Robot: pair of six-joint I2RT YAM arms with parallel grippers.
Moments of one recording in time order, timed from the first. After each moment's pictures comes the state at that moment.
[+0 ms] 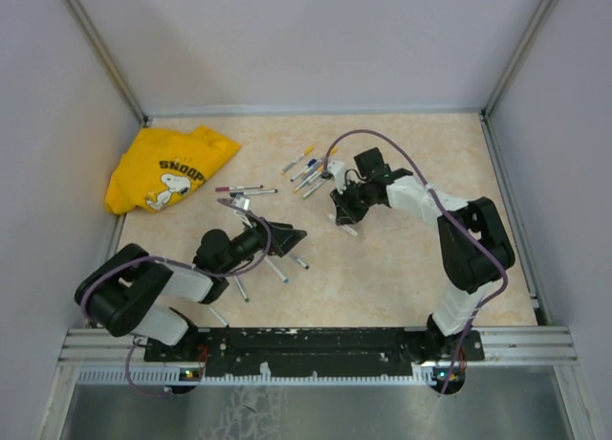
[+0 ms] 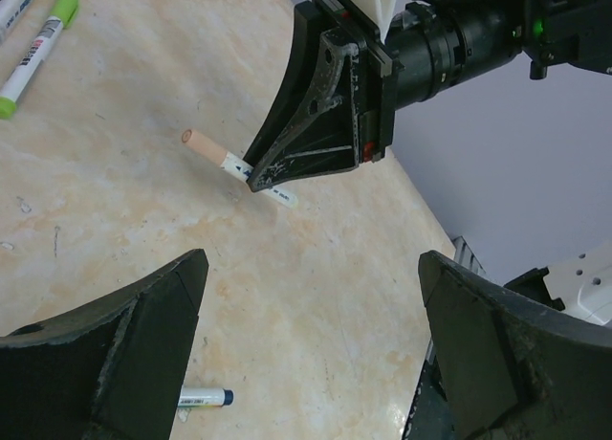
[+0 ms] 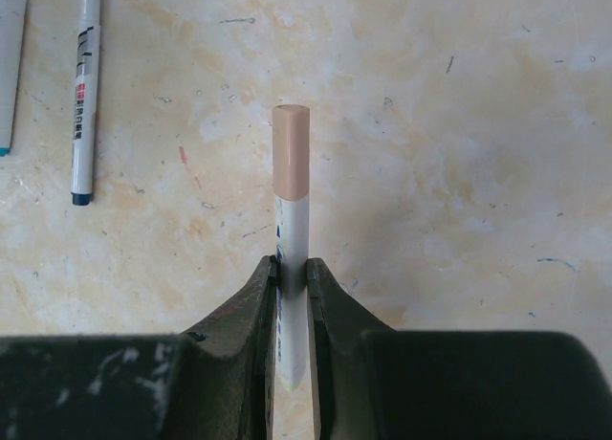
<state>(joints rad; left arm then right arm) -0.63 1.45 0.20 1.31 0.27 -0.78 0.45 1.73 1.14 -0.45 -0.50 -0.39</state>
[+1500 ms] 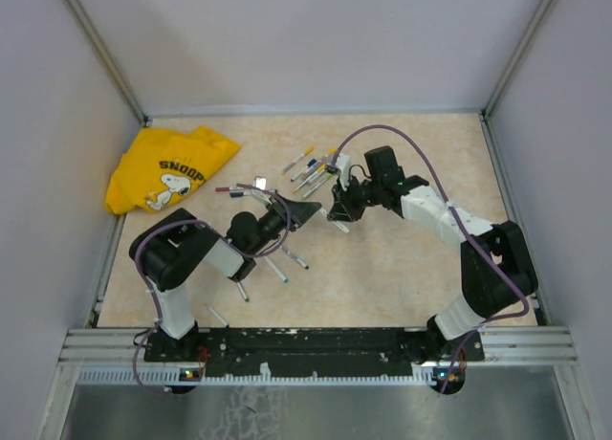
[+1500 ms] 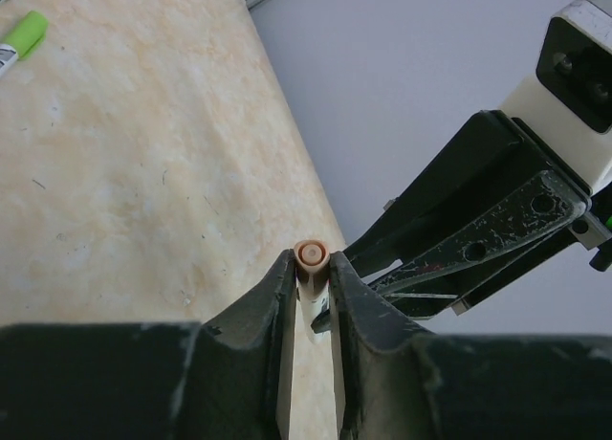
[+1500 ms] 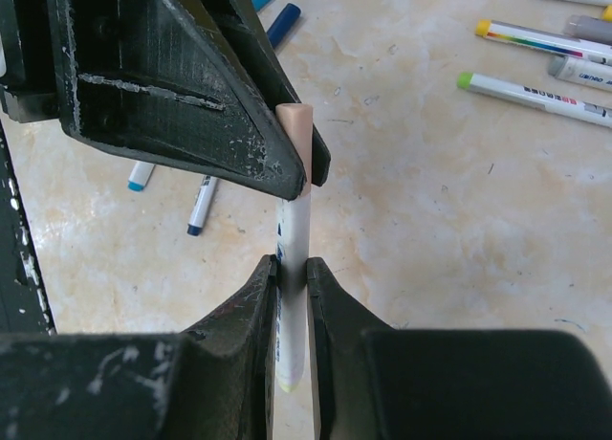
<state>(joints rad) -0.69 1.85 0.49 1.48 0.10 -1.07 0.45 1.54 1.05 -0.32 -0.70 -0.34</state>
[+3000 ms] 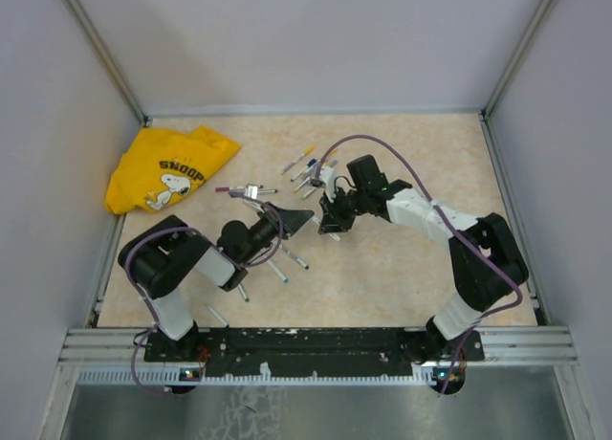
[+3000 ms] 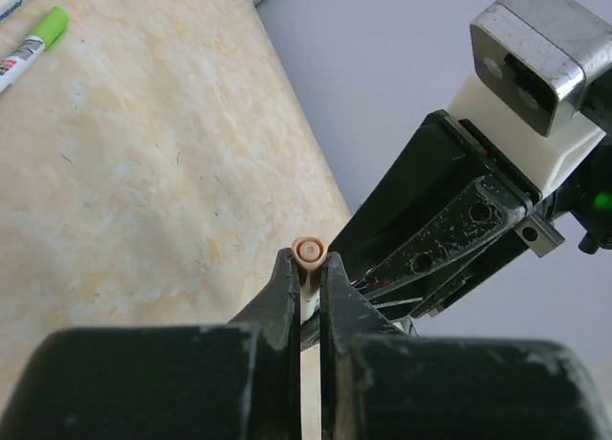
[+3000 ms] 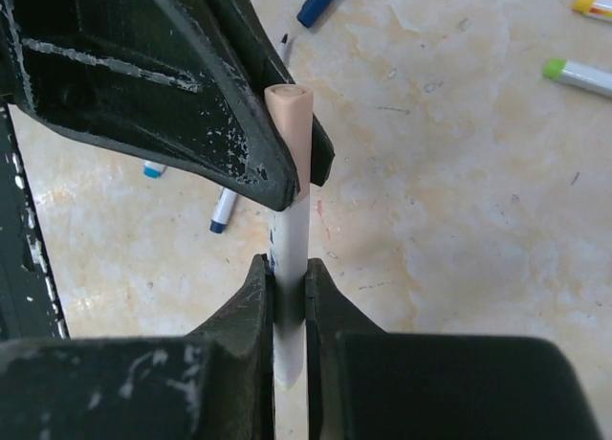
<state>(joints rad) -0.68 1.79 0.39 1.52 0.11 -1.02 0.54 1.60 1.05 -0.34 -0.65 -0.34</state>
